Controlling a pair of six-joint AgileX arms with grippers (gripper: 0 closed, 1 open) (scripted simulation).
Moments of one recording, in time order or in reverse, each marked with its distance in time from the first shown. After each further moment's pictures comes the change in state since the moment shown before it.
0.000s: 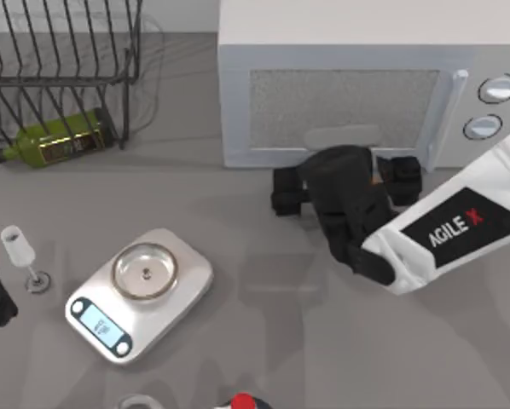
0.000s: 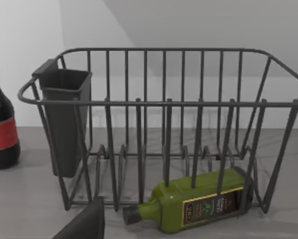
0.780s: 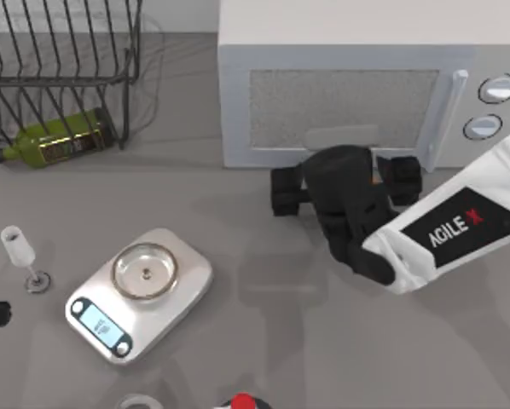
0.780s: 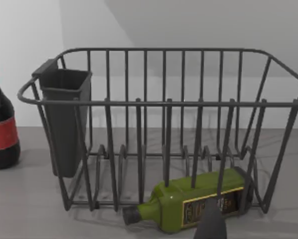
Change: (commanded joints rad) left arm 0.000 0.000 0.000 0.000 0.000 0.000; right arm 0.000 0.000 0.000 0.000 0.000 0.000
